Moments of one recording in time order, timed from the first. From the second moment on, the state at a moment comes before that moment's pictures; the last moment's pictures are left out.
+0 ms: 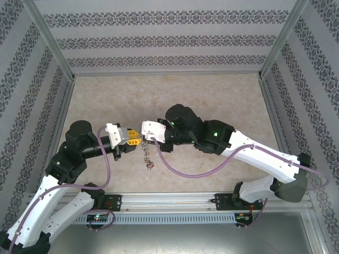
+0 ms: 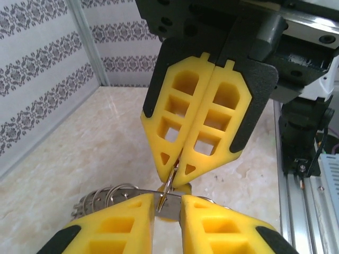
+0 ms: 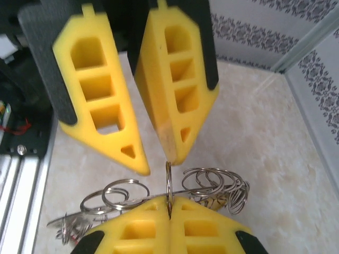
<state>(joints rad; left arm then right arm) -0.45 0.66 0.90 -0.54 0.67 0.38 1.10 1.36 1.48 -0.71 -0.13 -0.48</state>
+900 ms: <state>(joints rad) -0.45 0.71 0.90 -0.57 0.67 0.41 1.09 1.41 1.54 -0.79 -0.18 -0.53</state>
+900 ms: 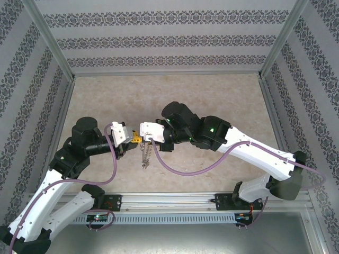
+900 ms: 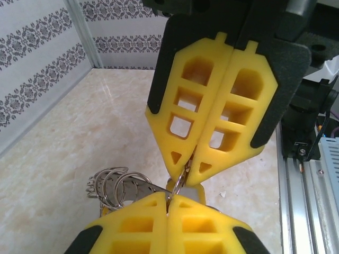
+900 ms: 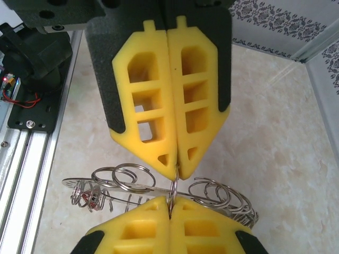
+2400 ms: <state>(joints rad) -0.45 0.70 0.85 -0.40 0.75 0.27 1.06 1.39 1.54 -0.77 -0.23 -0.54</state>
